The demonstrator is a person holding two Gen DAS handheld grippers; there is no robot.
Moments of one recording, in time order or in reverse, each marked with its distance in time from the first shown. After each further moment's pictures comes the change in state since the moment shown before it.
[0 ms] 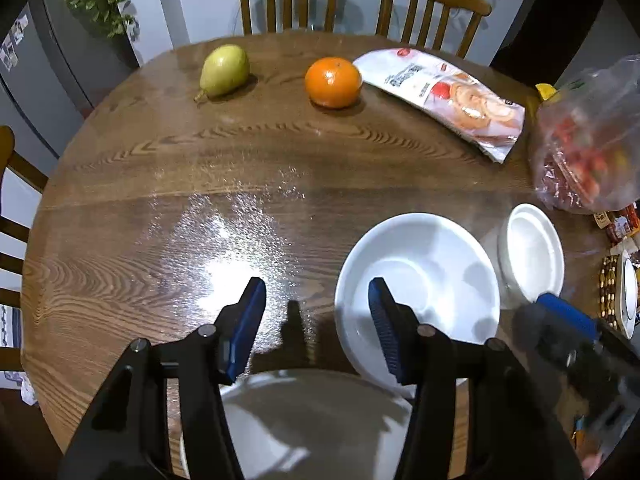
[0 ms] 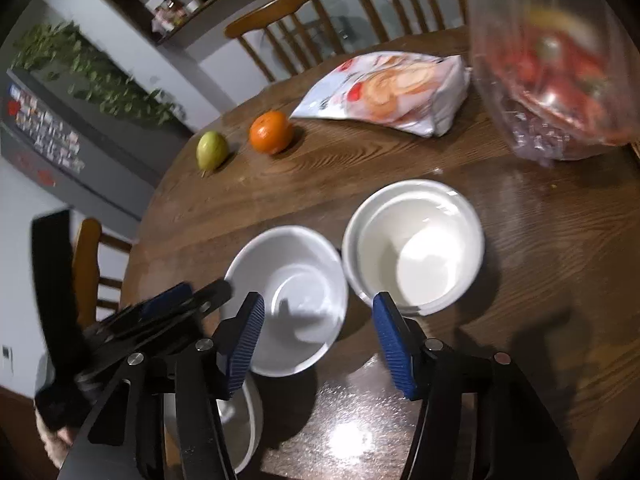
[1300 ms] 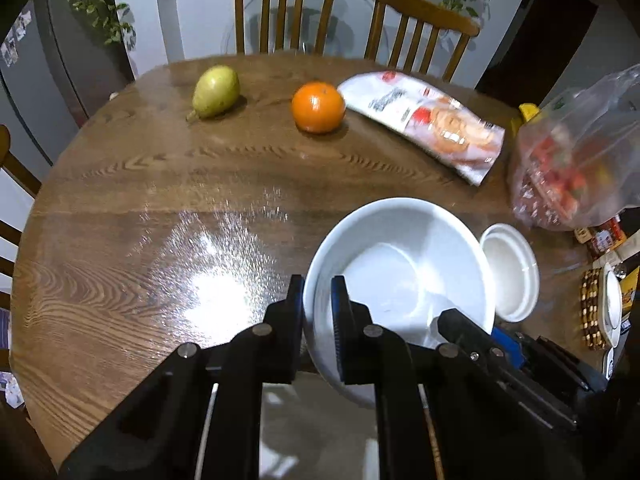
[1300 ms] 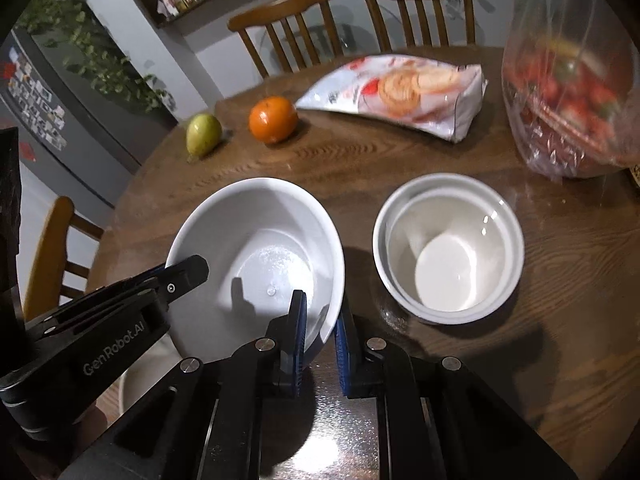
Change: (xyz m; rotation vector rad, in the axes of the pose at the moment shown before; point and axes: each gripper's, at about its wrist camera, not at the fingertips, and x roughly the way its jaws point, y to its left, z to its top) left arm -0.024 -0.003 0.000 -0.017 -0.098 -0.056; right arm 0.022 0.024 -0.012 -0.073 -0.066 -0.107
